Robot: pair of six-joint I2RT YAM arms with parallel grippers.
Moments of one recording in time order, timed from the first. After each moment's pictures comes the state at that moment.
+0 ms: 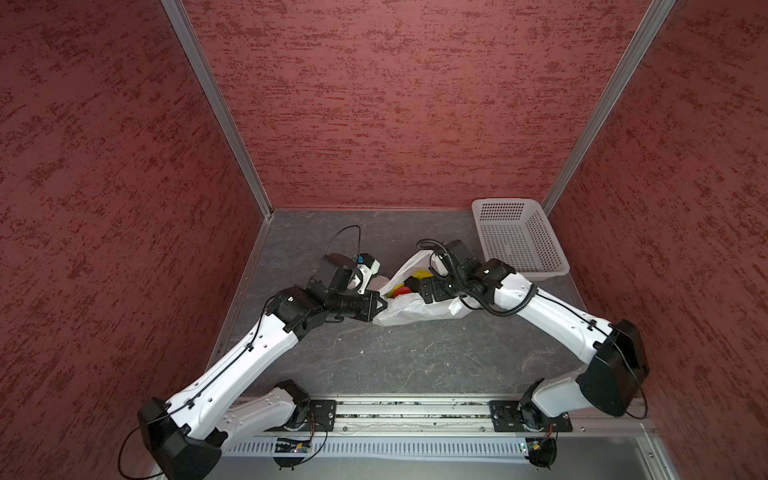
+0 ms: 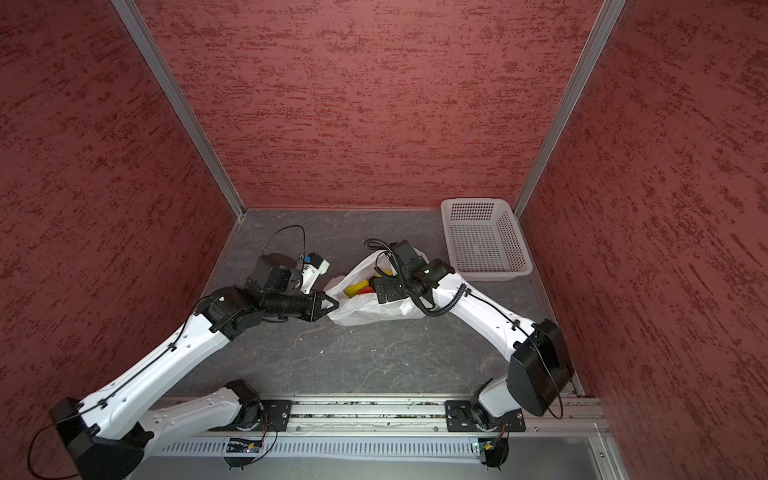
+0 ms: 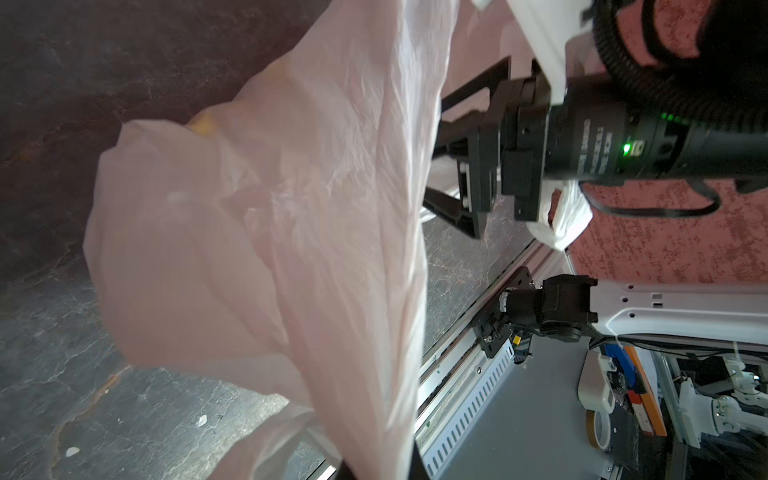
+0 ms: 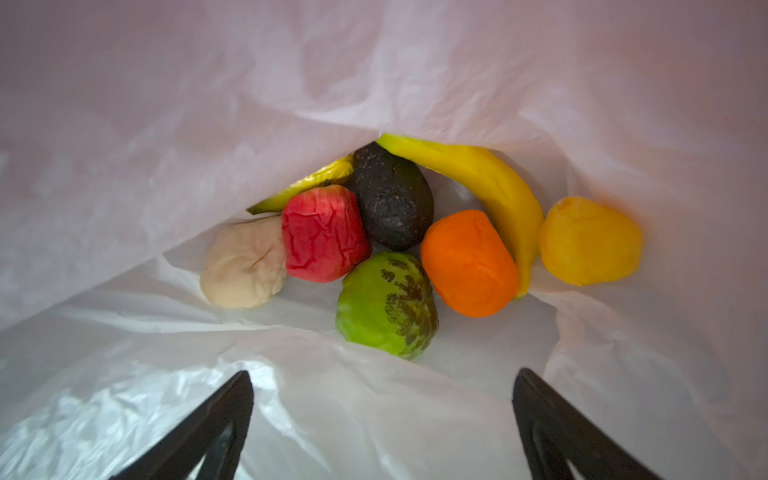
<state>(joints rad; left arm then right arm) -0.62 1.04 1.06 -0.77 0.39 -0.48 0.68 1.46 1.22 -0.75 -0.01 0.42</state>
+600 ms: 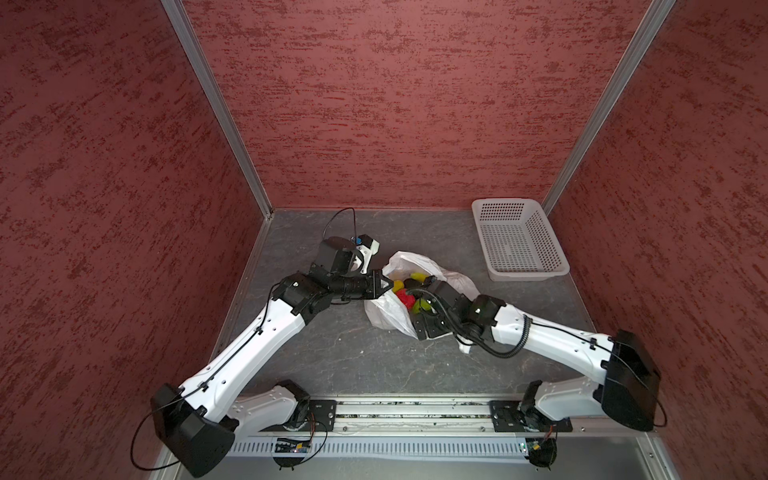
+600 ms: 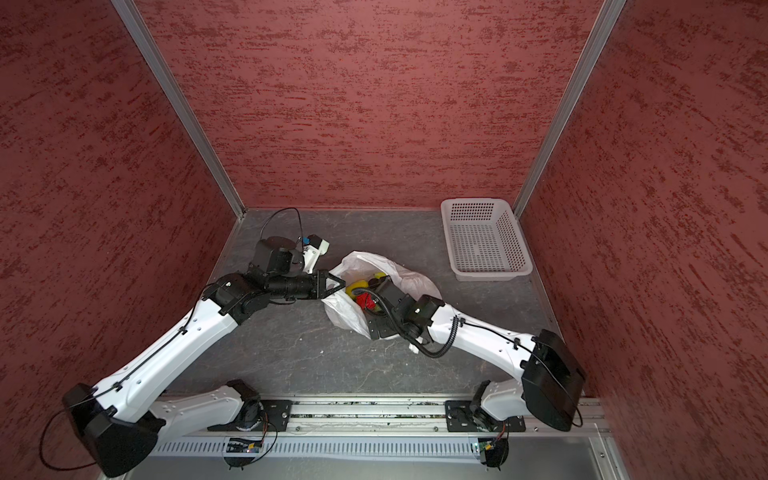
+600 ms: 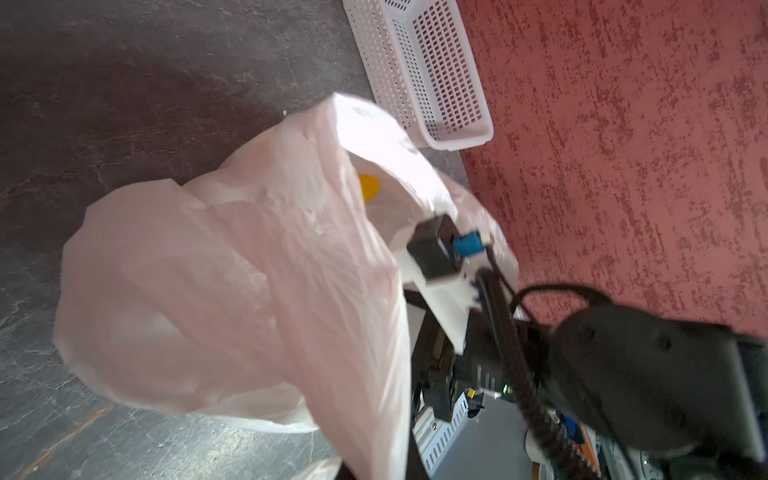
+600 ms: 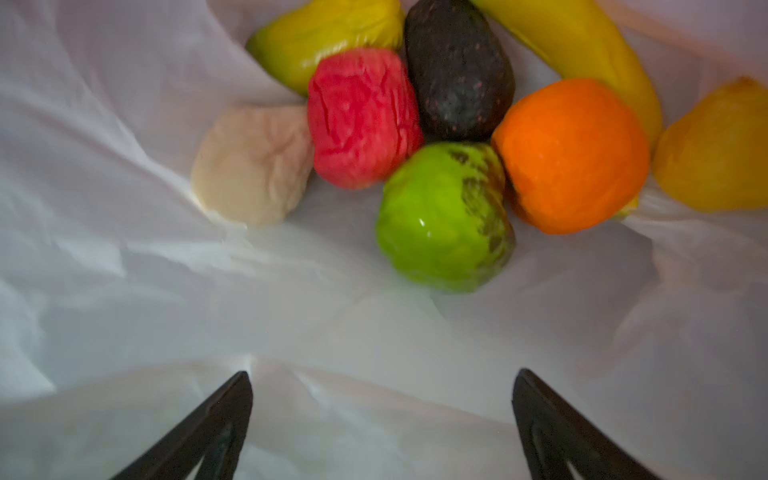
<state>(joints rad) -0.56 1.15 1.13 -0.64 0.45 -0.61 0.94 1.35 0.93 -0.64 0.10 0.59</state>
